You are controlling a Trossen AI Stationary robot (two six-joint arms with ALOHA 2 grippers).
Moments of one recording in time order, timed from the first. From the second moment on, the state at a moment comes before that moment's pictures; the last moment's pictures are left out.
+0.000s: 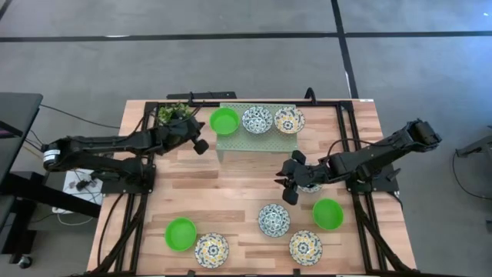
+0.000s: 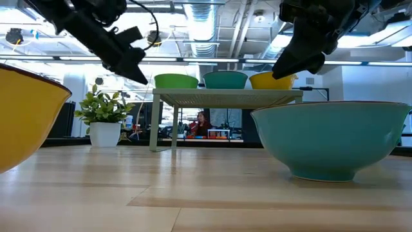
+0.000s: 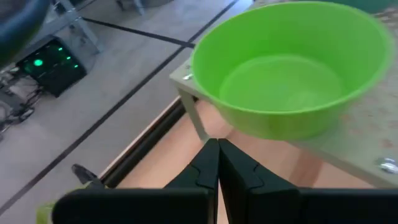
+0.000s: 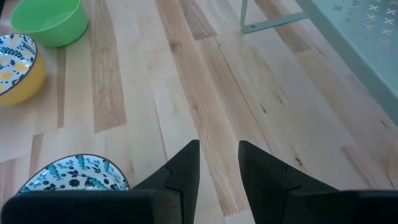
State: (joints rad) left arm 0.26 1.02 0.56 -0.07 -0.52 0.07; right arm 0.30 1.28 0.77 -0.25 0.37 0.46
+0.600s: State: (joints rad) left arm 0.29 1.16 0.56 0.14 -0.44 0.07; right arm 0.30 1.28 0.77 -0.25 0.37 0.46
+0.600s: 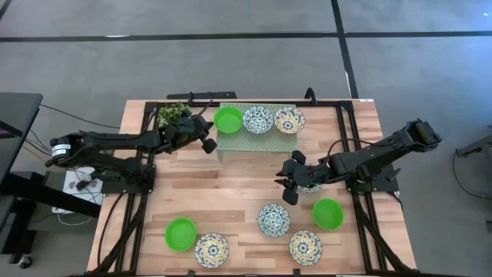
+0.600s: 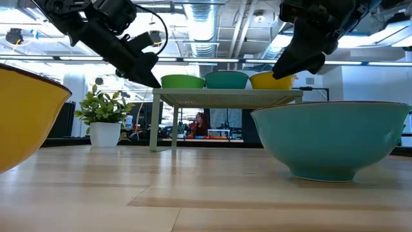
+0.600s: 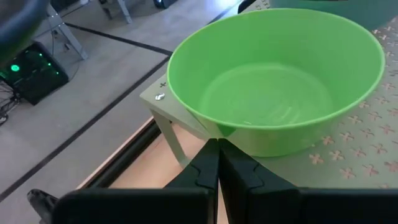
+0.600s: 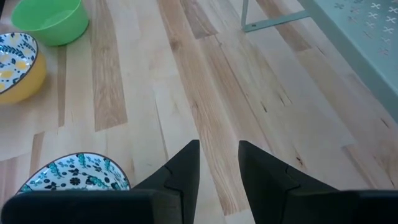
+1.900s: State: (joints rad) left arm 0.22 1.16 0.56 0.12 -0.37 0.07; right arm 0.30 1.28 0.77 -0.25 0.37 0.51
